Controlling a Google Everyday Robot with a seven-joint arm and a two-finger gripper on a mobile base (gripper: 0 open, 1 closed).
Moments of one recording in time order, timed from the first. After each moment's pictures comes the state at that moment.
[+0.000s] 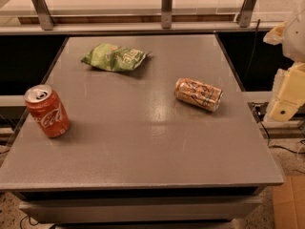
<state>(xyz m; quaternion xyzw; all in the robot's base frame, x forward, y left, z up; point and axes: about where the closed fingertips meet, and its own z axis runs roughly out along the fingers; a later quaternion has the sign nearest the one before) 0.438 -0.216 0.978 -0.60 0.78 -0.04 0.16</state>
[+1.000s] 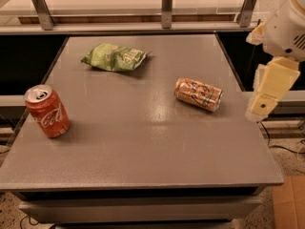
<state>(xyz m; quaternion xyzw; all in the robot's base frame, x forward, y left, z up) 0.449 -0.190 0.975 -0.61 0.78 0.00 0.16</state>
